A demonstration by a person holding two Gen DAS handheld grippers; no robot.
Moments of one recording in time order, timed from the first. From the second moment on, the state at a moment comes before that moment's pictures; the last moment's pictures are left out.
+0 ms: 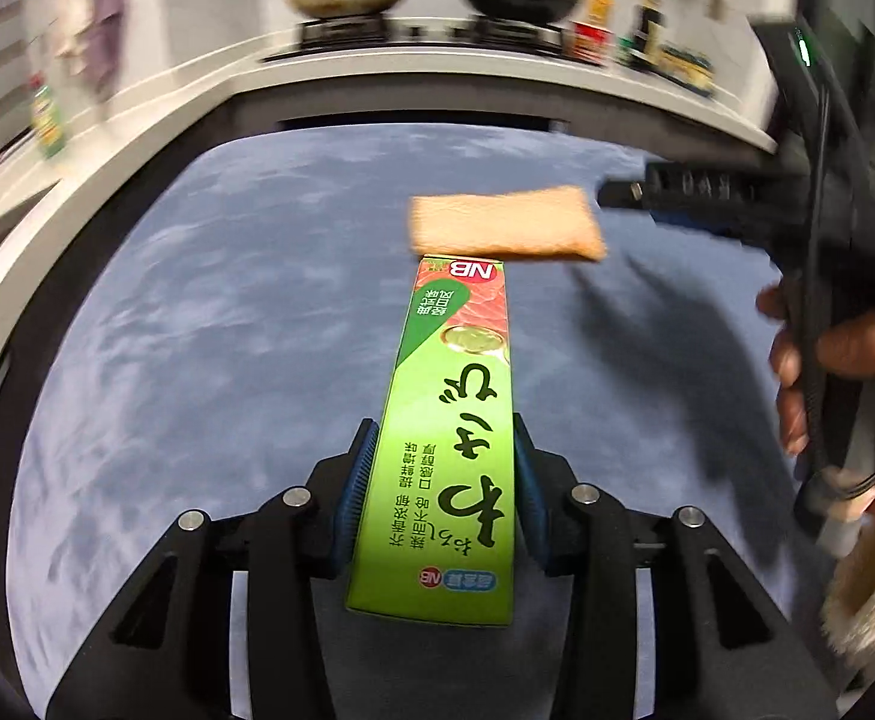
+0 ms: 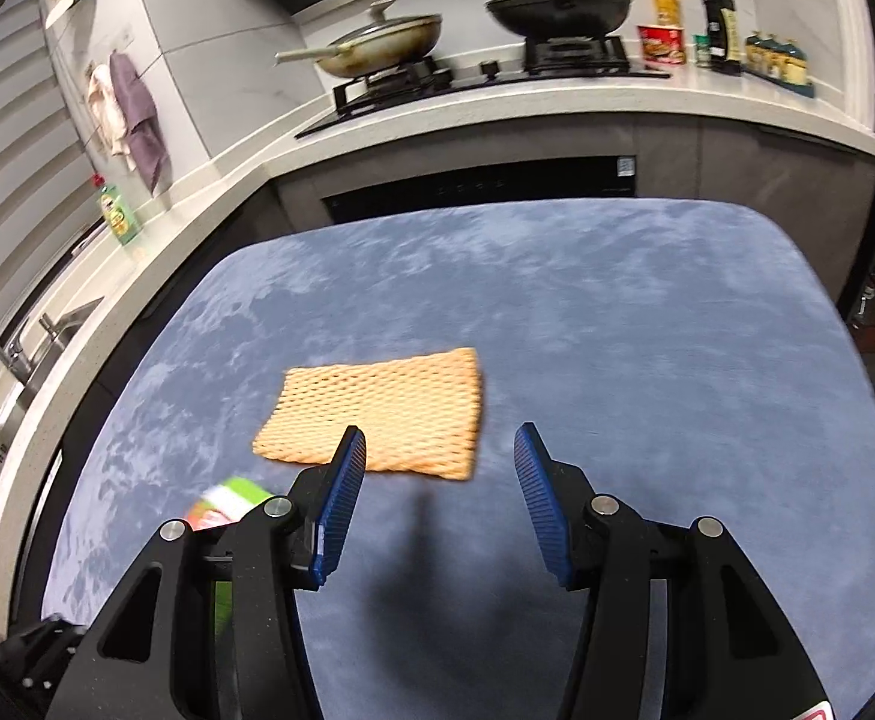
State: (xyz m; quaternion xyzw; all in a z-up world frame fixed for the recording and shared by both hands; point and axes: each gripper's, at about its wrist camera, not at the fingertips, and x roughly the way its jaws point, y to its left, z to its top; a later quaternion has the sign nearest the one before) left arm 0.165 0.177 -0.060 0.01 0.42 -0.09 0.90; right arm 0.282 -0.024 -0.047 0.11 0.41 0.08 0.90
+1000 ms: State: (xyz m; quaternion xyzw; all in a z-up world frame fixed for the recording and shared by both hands) left arm 0.184 0.164 -0.029 -0.05 0.43 -0.08 0.90; right arm 0.246 -0.067 -0.021 0.14 0.37 0.06 0.92
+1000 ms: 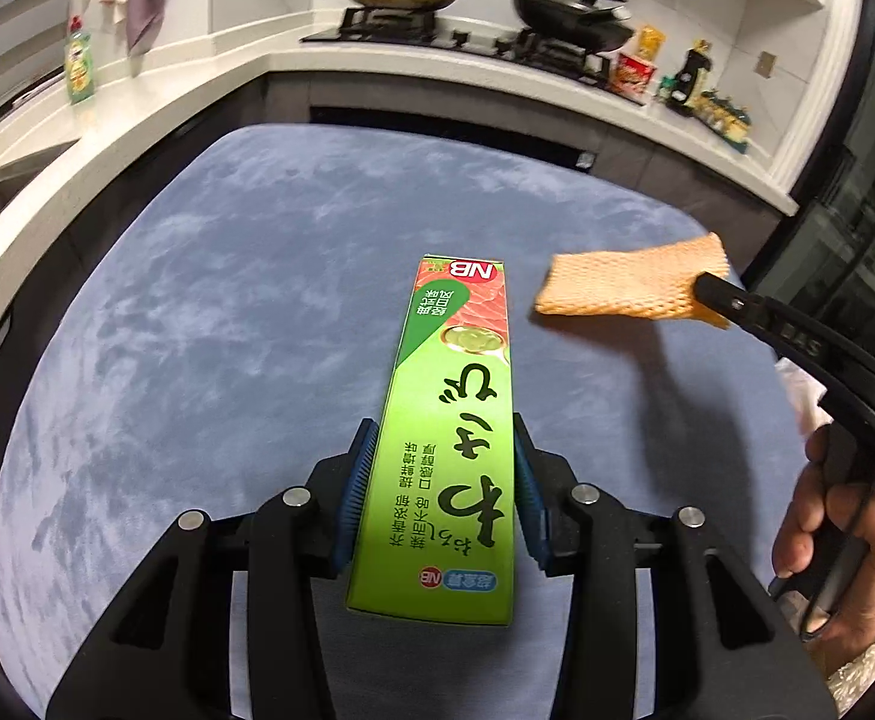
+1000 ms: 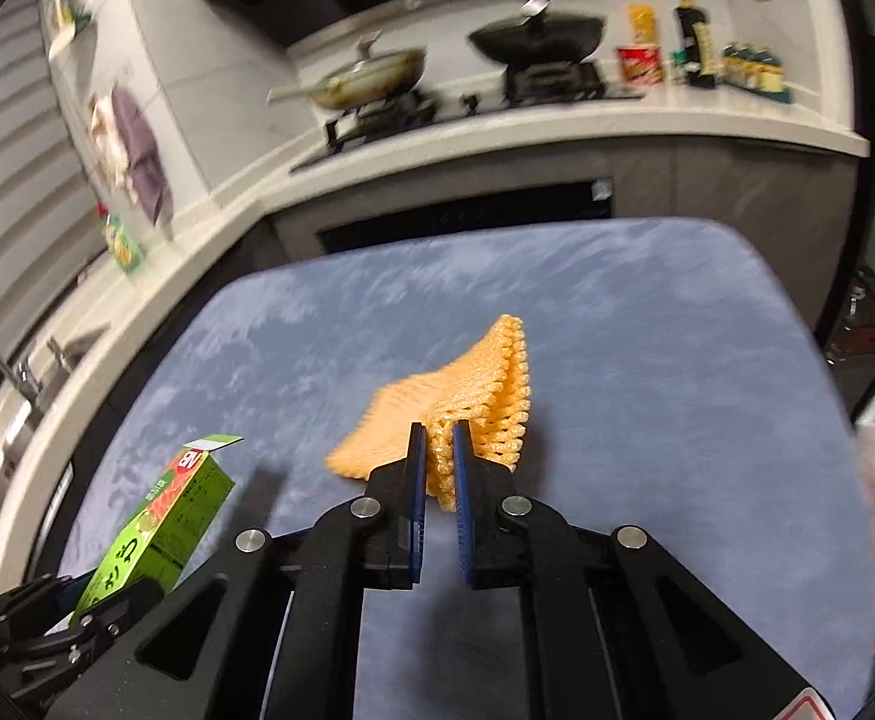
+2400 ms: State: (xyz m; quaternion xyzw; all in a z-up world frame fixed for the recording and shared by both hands) left arm 0.151 -0.273 -0.019 0.13 0.41 -0.37 0.82; right arm 0.068 -0.426 -0.012 0.23 0.29 -0.25 0.90
